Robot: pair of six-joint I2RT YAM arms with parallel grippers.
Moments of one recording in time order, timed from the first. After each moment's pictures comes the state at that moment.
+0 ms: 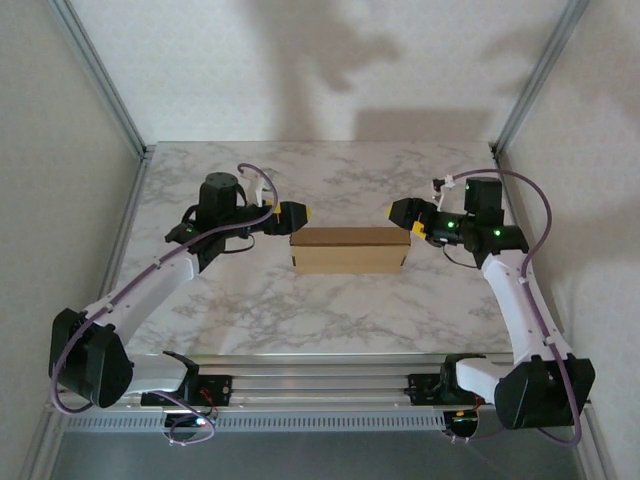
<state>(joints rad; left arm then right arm) -0.39 1.32 1.02 -0.14 0.58 -0.49 0.08 1.17 1.07 -0.64 -0.78 0.45</state>
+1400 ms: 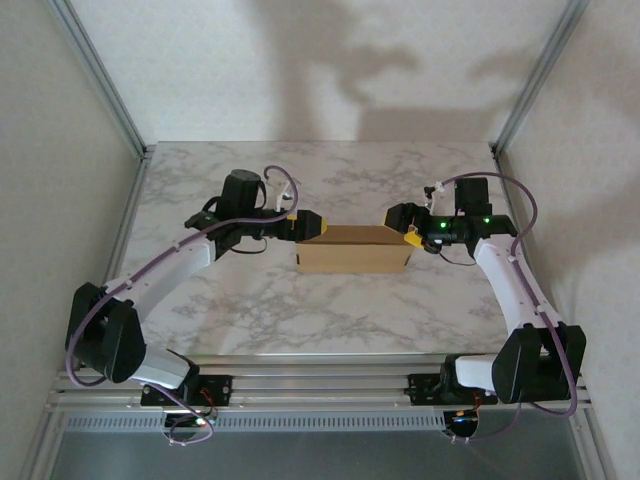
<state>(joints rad) -0.45 1.44 1.11 -0.28 0.71 -0.48 0.09 1.29 1.07 -0.72 -0.75 0.40</state>
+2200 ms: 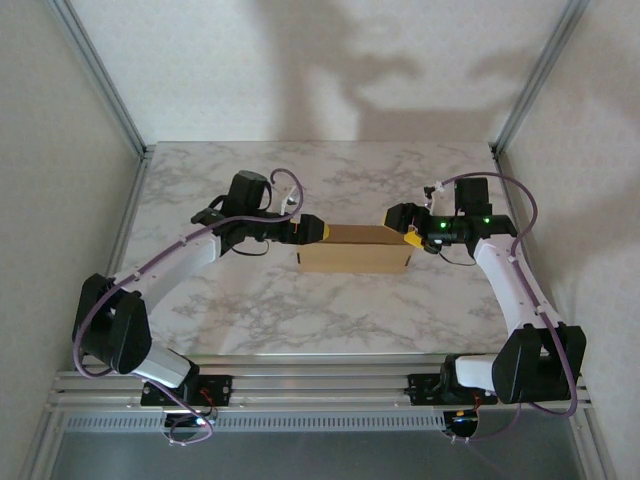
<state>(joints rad) -0.45 1.51 1.15 -0.36 0.72 -0.43 0.09 1.29 1.07 -0.73 -0.75 0.40</state>
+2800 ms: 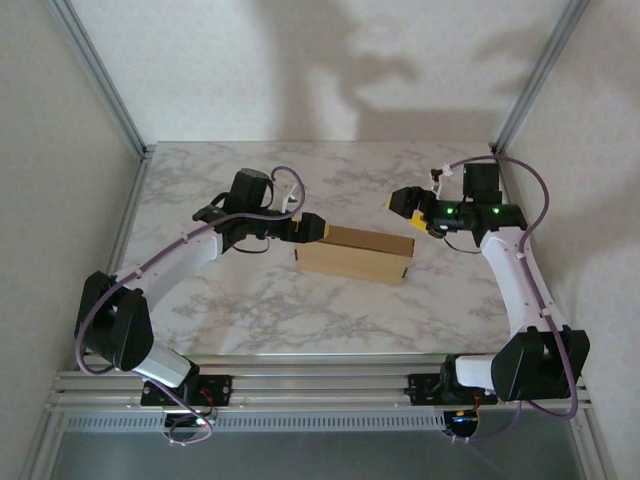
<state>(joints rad) -0.45 1.52 1.17 -0.38 0.66 -0.41 0.07 1.30 1.21 -0.75 -0.77 0.40</state>
